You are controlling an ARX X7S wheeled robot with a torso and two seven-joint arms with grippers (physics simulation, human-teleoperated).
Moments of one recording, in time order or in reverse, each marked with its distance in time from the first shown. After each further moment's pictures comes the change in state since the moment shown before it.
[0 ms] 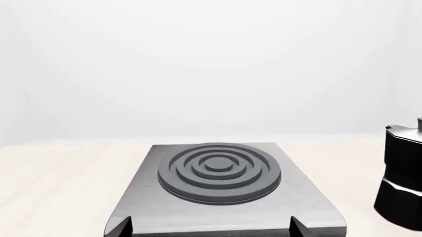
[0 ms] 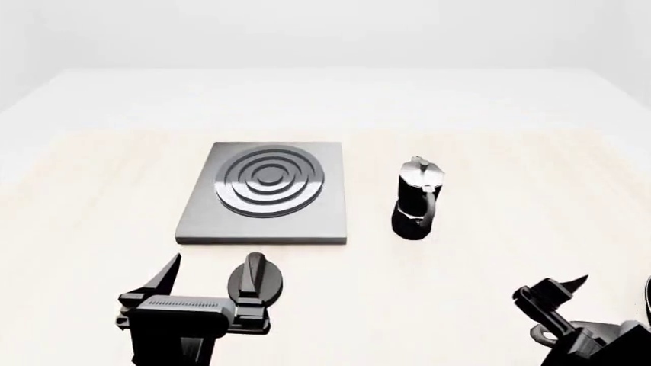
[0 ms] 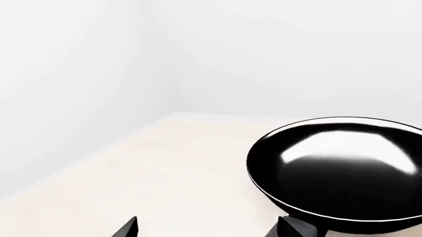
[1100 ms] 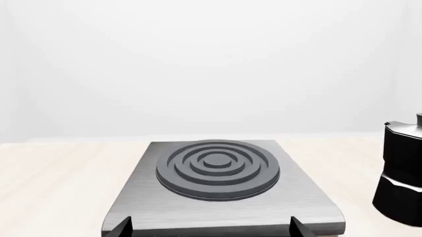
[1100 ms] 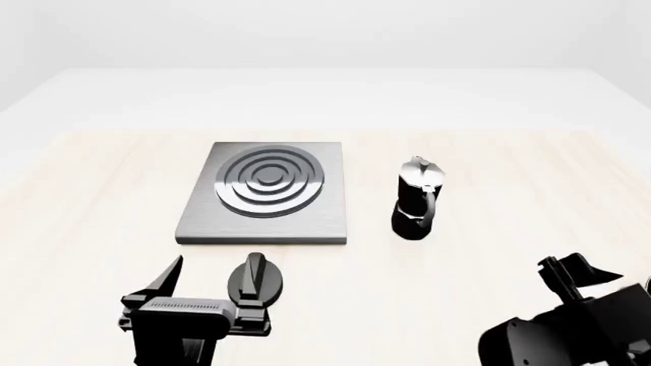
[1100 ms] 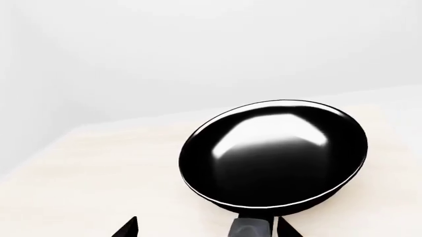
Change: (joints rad) left arm -0.005 -0.020 0.023 -0.031 -0.019 0.031 -0.016; right arm 0.308 -0.017 0.005 0.306 -0.035 -0.028 0.378
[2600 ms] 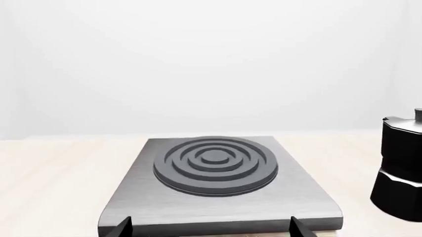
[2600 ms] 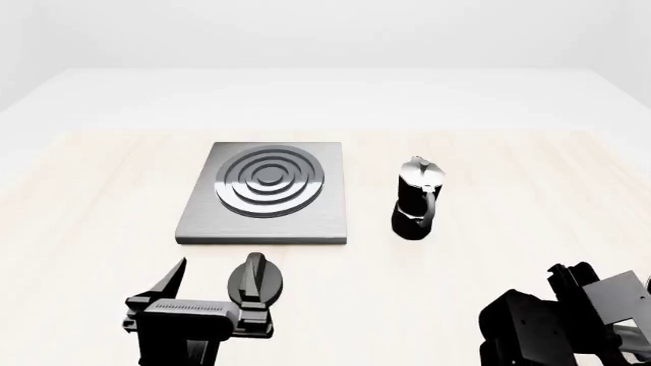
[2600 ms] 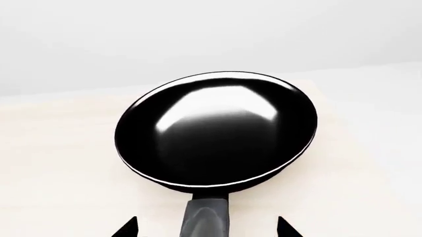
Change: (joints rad) left arm -0.007 -0.017 0.033 -0.027 -0.014 0.025 -0.025; right arm 0.170 0.040 0.025 0.291 0.051 0.024 0.202
